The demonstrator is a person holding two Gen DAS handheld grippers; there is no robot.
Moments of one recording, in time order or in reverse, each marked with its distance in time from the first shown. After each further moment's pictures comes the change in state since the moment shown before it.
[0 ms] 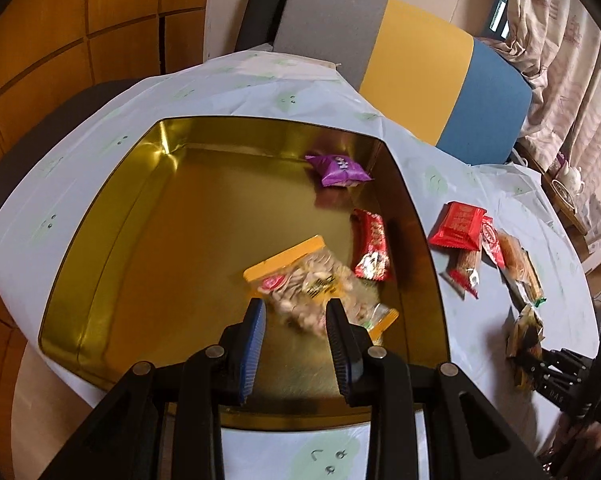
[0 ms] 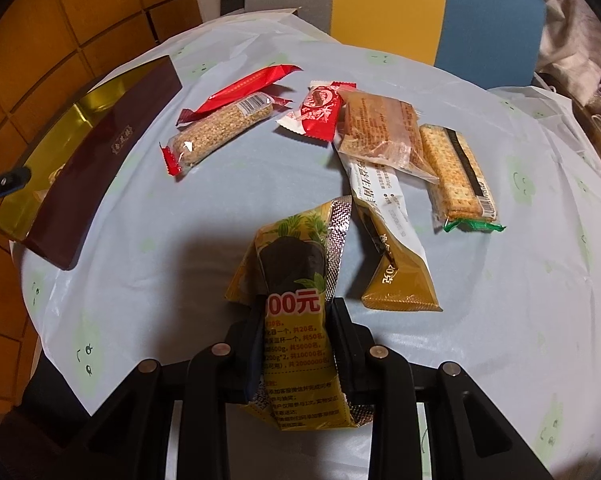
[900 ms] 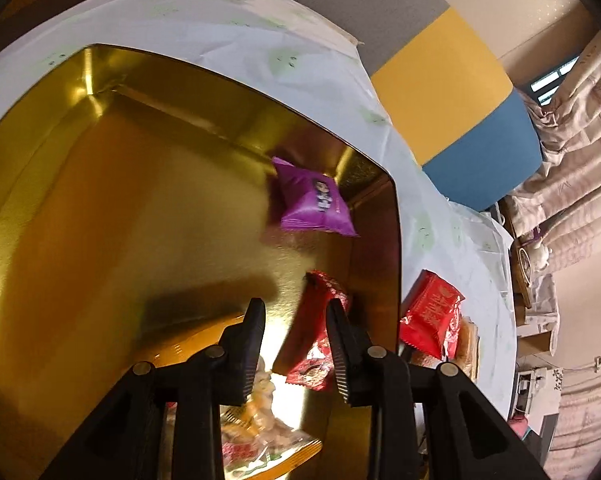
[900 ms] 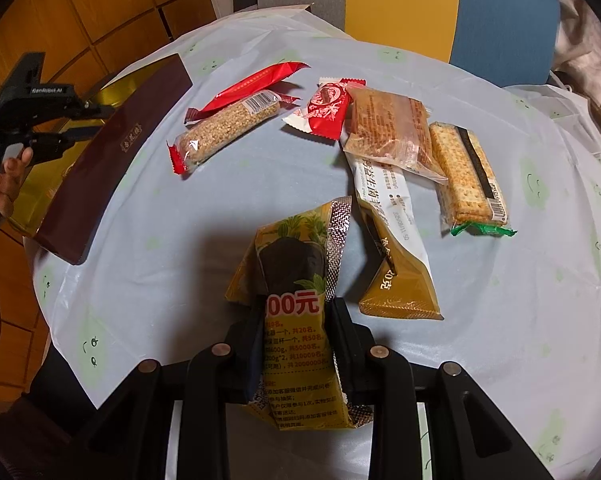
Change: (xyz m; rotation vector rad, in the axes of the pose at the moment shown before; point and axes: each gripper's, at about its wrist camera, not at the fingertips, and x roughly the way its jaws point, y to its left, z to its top) left arm 0.093 0.002 0.068 -0.316 0.164 -0.240; right arm 0.001 -0.009 0.003 -0.031 0.013 0.067
